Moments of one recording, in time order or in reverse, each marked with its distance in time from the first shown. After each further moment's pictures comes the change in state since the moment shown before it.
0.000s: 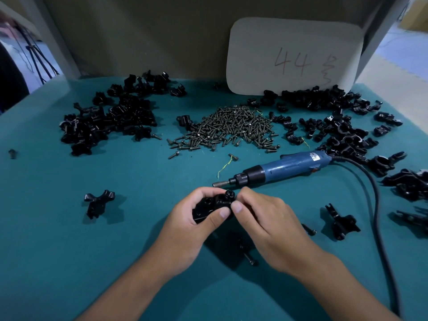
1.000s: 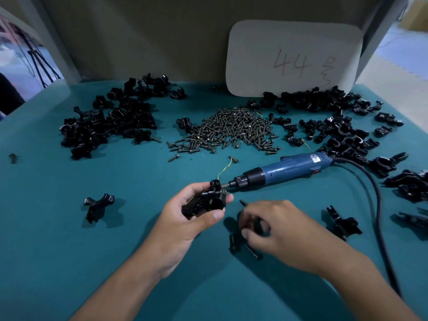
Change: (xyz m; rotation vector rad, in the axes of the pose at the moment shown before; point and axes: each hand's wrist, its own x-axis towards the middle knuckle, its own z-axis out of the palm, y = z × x) left_hand 0.006 -0.008 -0.009 -0.341 -0.002 -0.124; right_hand 0.002 0.021 -0.021 -0.125 -0.287 0.015
